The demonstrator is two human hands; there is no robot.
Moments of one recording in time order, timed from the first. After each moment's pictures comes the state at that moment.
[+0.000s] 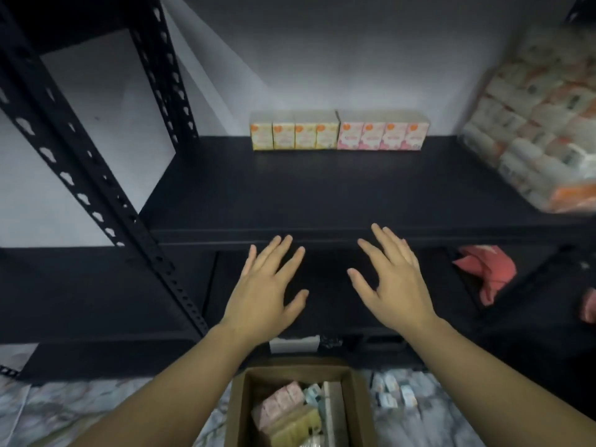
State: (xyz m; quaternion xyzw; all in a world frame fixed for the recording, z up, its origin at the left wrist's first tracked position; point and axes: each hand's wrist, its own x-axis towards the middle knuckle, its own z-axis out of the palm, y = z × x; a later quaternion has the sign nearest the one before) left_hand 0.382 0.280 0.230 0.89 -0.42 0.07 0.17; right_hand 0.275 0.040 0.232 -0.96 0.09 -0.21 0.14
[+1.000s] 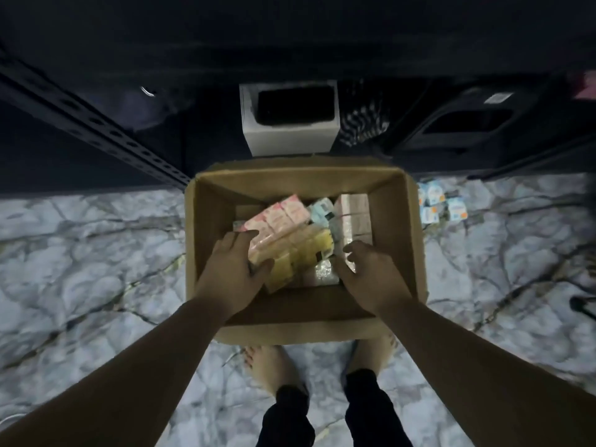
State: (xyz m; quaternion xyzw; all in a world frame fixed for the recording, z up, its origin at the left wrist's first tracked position) left_hand 0.308 0.365 -0.356 0.92 -0.19 -0.29 0.19; right_hand 0.184 0.133 -0.354 -0.87 0.29 0.21 0.34
